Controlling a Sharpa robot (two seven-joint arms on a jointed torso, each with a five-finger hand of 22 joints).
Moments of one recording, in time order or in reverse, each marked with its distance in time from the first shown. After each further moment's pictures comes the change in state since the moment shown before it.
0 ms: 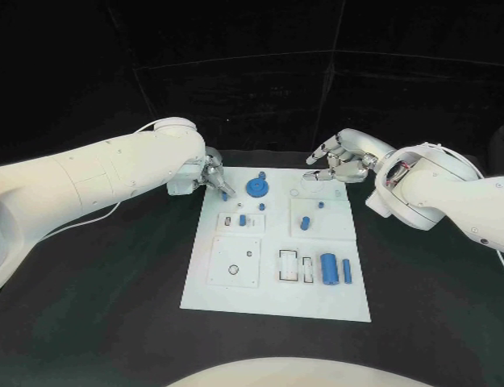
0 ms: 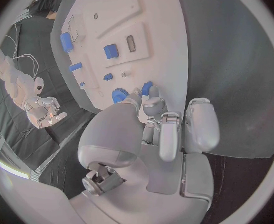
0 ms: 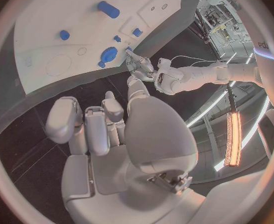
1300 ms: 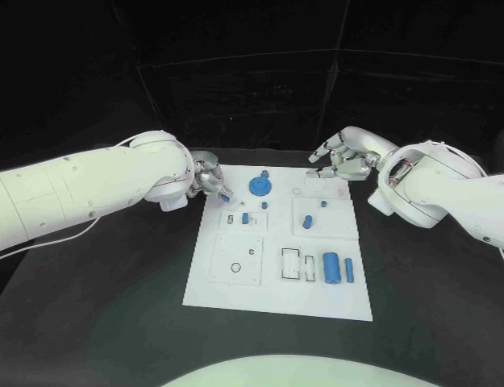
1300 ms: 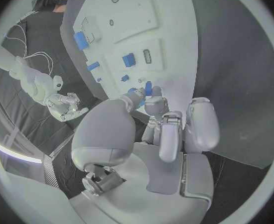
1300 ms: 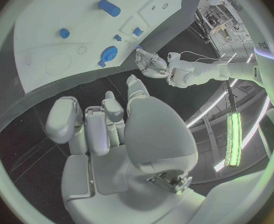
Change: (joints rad) left arm -0.019 -0.212 -0.001 0.331 0.035 -0.235 0.027; left_hand -0.083 -0.105 0.443 -0.092 0.014 -0.028 0.006 0.071 0.016 0.007 0.000 -0.024 -0.033 0.000 0.000 0.000 0.000 0.000 0.000 0.000 -0.008 0.011; right arm 0.000 -0.004 0.000 -0.007 0.001 0.001 0.000; right_hand 0.004 0.004 -0.003 -0.003 0.009 0.000 0.000 0.004 0.000 0.000 0.000 0.000 -0.001 0.000 0.000 -0.004 0.000 0.000 0.000 0.000 0.000 0.000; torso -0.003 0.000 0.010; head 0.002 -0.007
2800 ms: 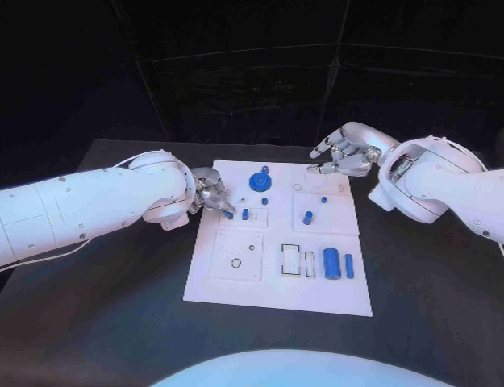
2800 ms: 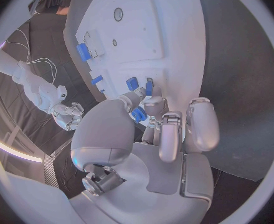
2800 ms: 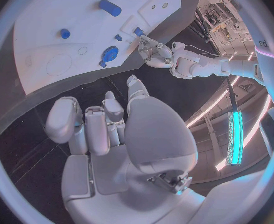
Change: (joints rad) left arm -0.065 -0.058 -0.002 0.115 -0.015 -0.058 -0.012; left_hand -0.014 -0.011 0.025 -0.019 -0.002 -0.006 0.000 0.006 0.002 0.003 -0.003 0.005 0.004 0.000 0.000 0.000 0.000 0.000 0.000 0.000 0.000 0.004; right arm 0.000 0.006 0.000 -0.010 0.013 0.005 0.000; right_hand 0.000 0.000 -0.003 0.003 0.008 0.000 0.000 0.000 0.000 0.000 0.000 0.000 -0.002 0.000 0.000 0.000 0.000 0.000 0.000 0.000 0.000 -0.001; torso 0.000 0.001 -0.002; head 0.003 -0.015
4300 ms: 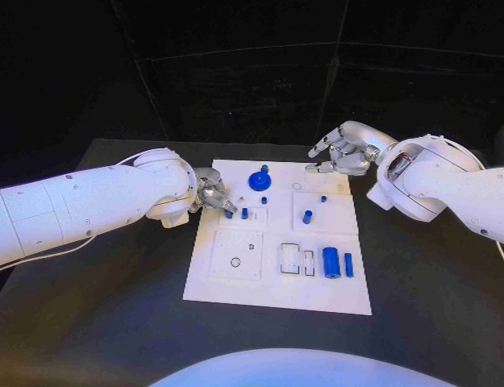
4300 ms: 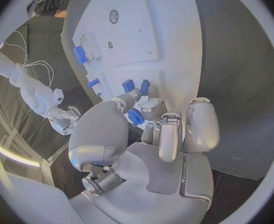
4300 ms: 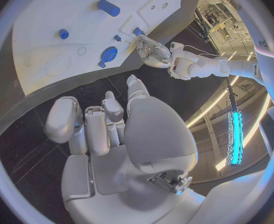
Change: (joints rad) left arm 0.001 0.029 0.000 -0.035 -0.011 0.043 -0.021; left_hand -0.160 -0.032 0.037 0.004 0.000 0.042 -0.027 0.024 -0.001 0.029 -0.014 0.050 0.044 0.004 -0.004 0.000 0.000 0.000 0.007 -0.007 0.000 0.007; right arm 0.000 0.005 0.000 -0.004 0.001 0.004 0.003; right_hand 0.000 0.000 0.000 0.000 0.000 0.000 0.000 0.000 0.000 -0.004 -0.004 0.000 -0.001 0.000 0.000 0.000 0.000 0.000 0.000 0.000 -0.004 -0.002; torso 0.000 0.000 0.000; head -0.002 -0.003
